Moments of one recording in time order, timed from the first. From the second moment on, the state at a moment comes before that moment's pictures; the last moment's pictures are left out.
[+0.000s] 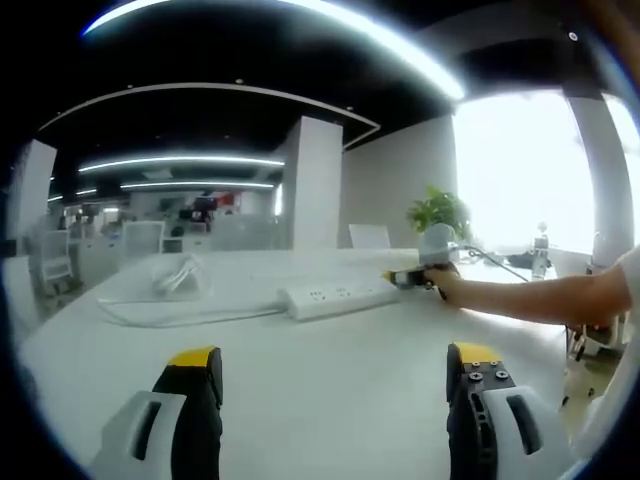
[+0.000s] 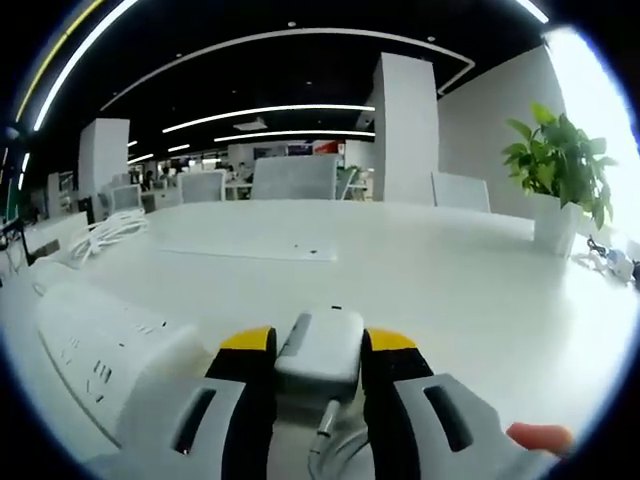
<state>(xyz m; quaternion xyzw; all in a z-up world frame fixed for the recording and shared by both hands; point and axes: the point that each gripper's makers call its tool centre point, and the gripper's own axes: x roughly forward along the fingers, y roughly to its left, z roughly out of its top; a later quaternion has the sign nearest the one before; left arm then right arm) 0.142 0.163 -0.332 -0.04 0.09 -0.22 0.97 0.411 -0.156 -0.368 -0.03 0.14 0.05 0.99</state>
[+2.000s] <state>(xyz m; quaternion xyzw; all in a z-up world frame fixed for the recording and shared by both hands) 0.139 0.168 -0.328 -0.05 0.08 -0.22 0.97 0.325 -0.097 -0.288 -0.04 0.23 0.38 0.89</state>
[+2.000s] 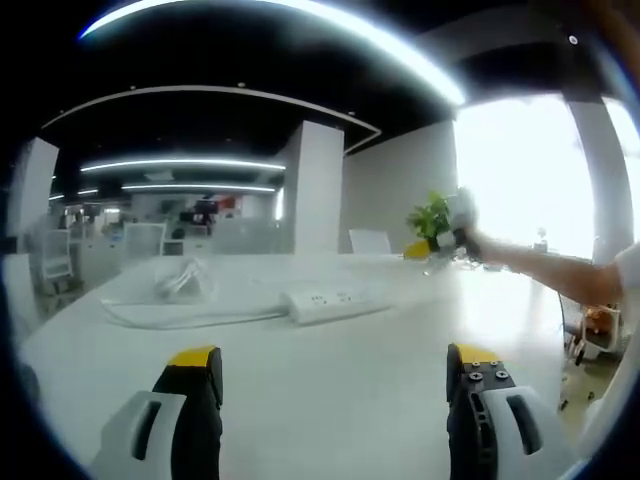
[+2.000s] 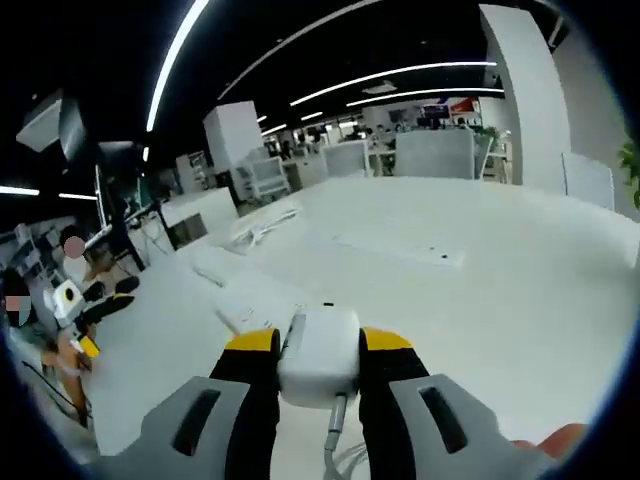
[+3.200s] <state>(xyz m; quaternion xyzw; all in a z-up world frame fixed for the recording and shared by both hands) 0.134 0.179 -0.330 -0.05 0.08 -0.20 0.97 0.309 -0.076 -0.319 -0.42 0.35 0.41 0.73</state>
